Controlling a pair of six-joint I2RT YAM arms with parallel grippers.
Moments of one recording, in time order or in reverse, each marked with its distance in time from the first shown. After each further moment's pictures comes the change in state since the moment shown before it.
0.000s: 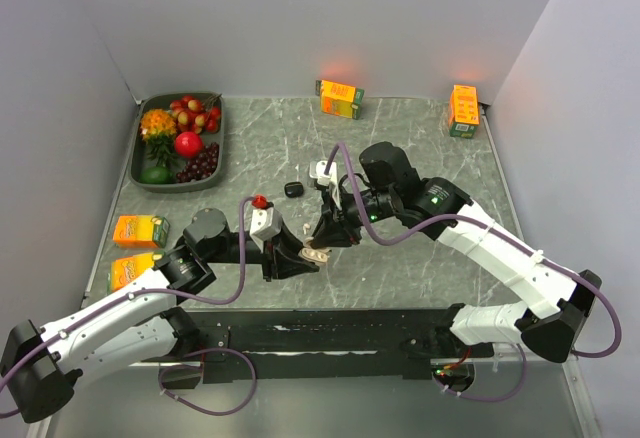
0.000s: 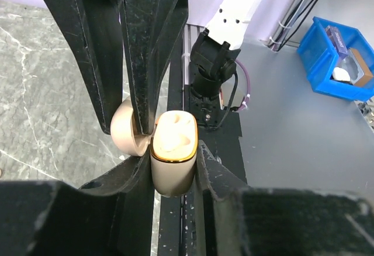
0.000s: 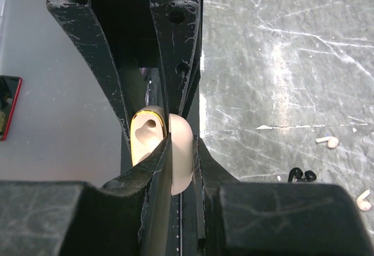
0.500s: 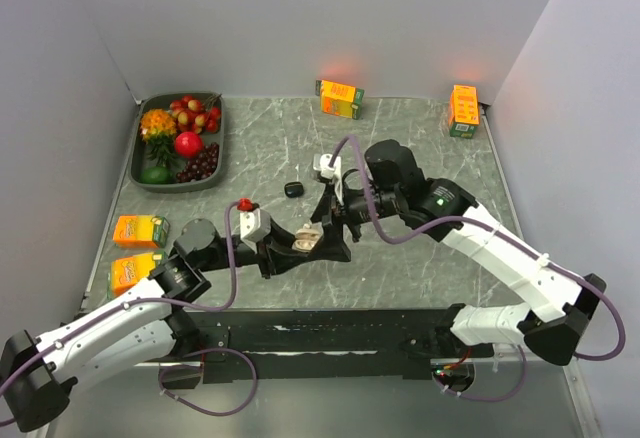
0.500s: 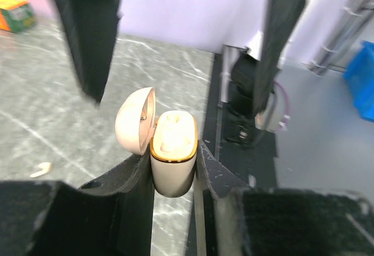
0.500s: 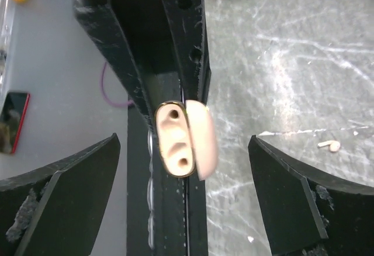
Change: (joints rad) left arm 0.000 -0.076 -0.076 0.074 -0.149 0.010; right arm 0.001 -0.015 0.005 0.039 0.008 0.074
